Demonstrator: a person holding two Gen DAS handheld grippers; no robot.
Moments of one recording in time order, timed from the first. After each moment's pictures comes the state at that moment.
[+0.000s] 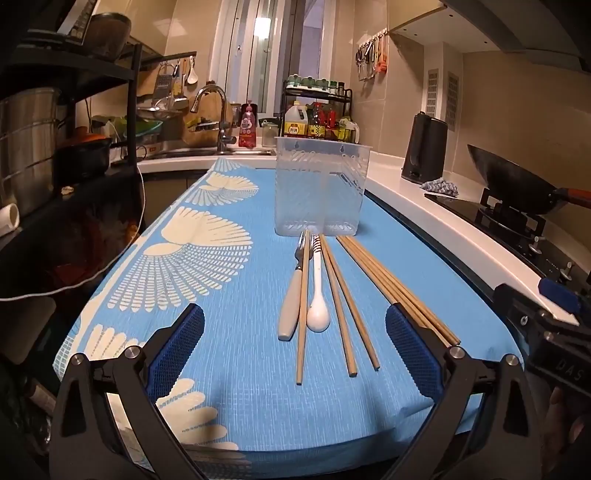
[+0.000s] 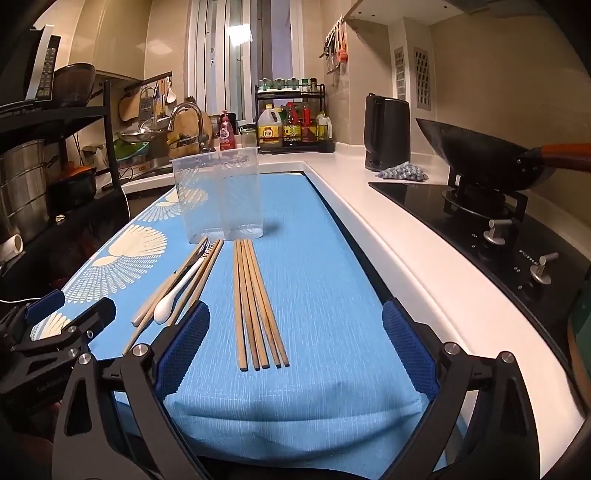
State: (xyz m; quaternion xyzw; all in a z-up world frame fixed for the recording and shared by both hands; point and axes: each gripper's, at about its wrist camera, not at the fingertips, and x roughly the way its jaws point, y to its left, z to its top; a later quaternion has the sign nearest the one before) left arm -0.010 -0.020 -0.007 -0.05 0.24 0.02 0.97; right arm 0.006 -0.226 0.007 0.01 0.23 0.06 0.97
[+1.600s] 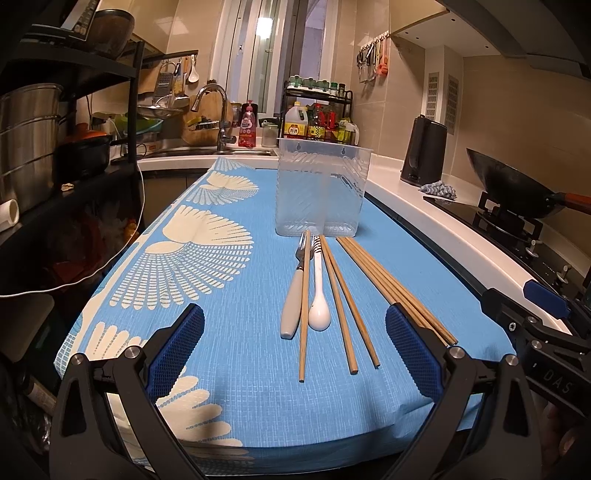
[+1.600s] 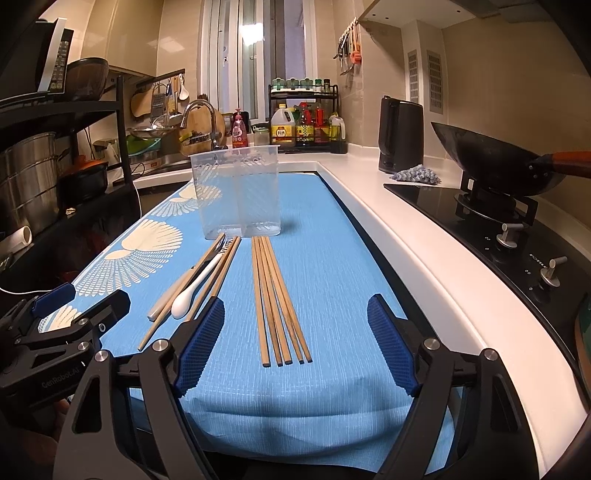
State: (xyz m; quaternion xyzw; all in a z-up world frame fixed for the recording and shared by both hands) left arm -0.013 -0.020 -0.004 -0.05 0.23 0.02 0.97; right arm -0.002 -0.212 0.006 0.00 0.22 0.07 0.97
